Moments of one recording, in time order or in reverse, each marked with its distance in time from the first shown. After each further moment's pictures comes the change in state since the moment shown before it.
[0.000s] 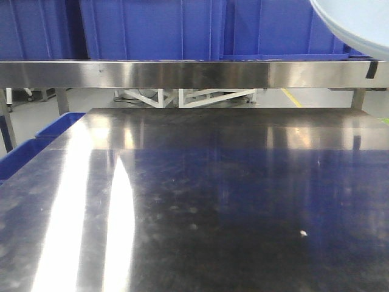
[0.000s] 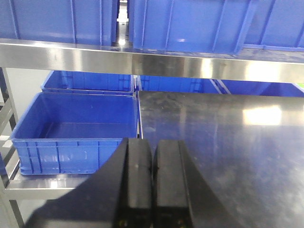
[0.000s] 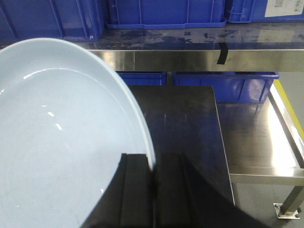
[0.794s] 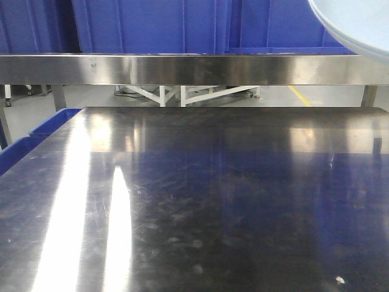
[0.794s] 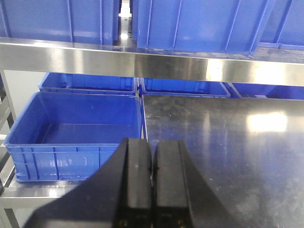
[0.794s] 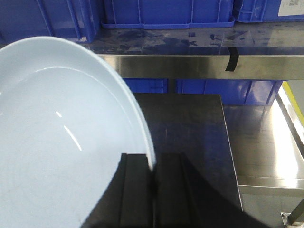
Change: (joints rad) left arm 0.000 0.000 0.000 0.000 0.002 0.000; right arm 0.000 0.001 0.000 0.000 0.000 0.000
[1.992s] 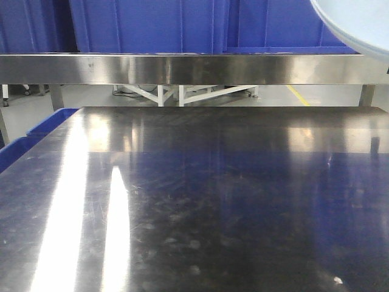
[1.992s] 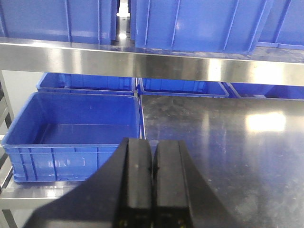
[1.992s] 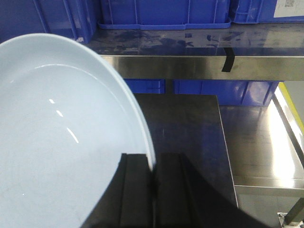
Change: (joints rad) left arm 0.000 0.000 0.000 0.000 0.000 0.000; right arm 0.000 0.000 0.000 -0.005 0.000 0.001
